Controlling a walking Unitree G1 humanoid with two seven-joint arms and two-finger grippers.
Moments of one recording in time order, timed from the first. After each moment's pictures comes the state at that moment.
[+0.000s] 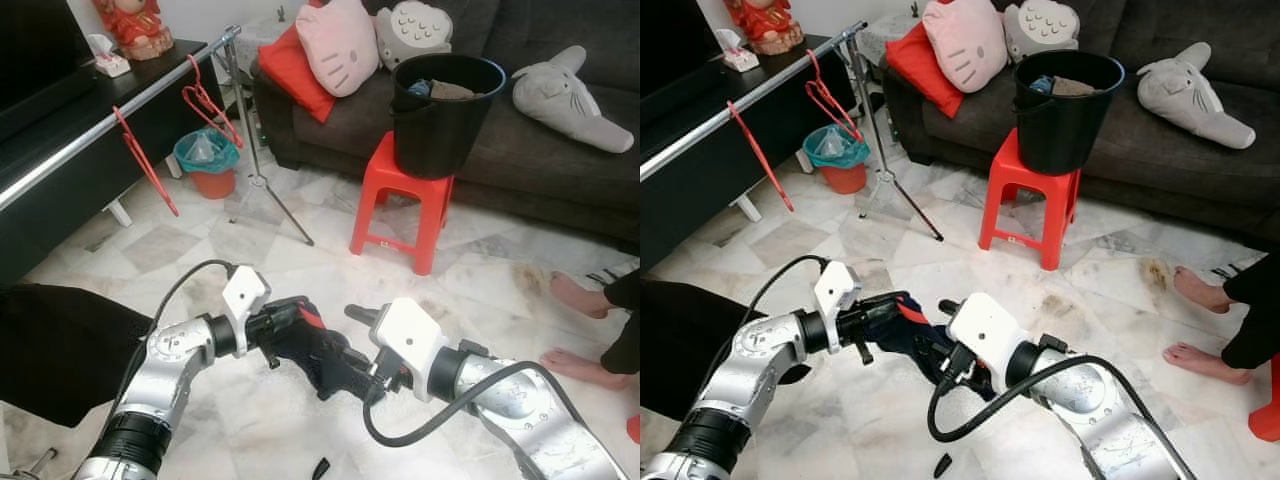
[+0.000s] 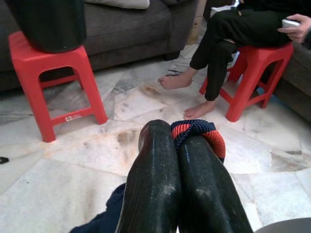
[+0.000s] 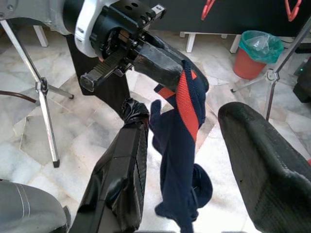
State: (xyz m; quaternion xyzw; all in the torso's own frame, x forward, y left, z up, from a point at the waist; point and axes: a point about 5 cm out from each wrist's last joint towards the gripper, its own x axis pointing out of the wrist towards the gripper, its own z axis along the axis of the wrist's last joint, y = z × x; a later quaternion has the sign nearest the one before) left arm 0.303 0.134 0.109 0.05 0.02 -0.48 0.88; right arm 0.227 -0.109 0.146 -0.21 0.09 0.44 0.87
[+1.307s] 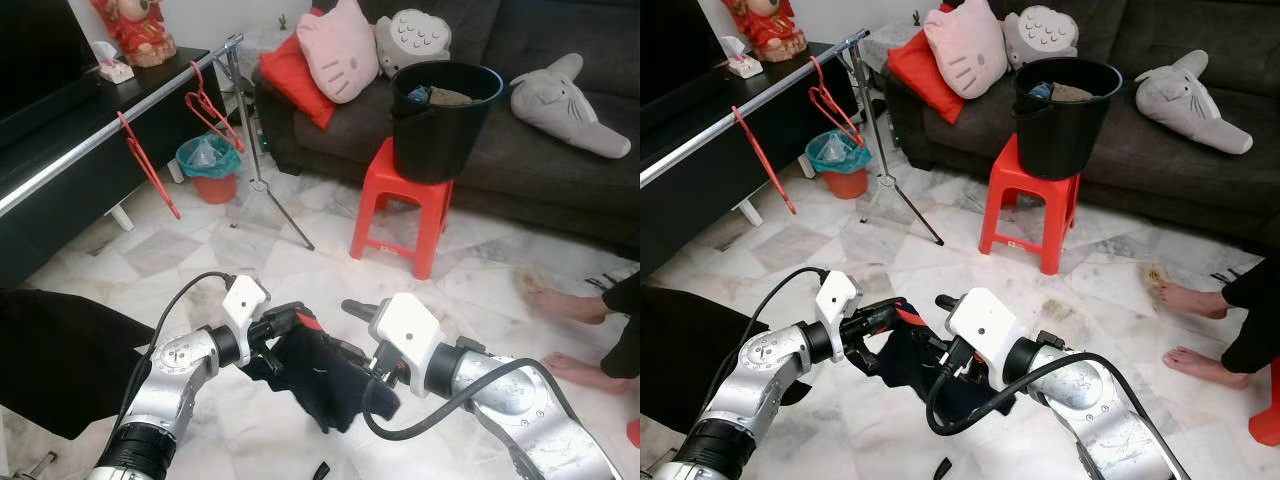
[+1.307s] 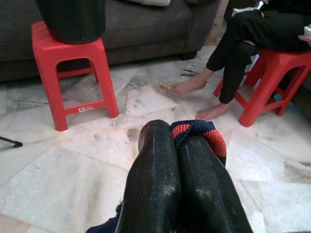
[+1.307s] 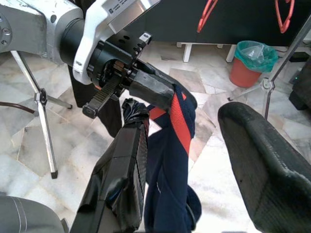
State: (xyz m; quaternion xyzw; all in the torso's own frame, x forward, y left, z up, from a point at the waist) left arm 0.301 0.132 0.094 0.03 0.04 -0.44 0.90; right arm 0.231 -0.106 0.149 -0.19 0.08 0.44 0.87
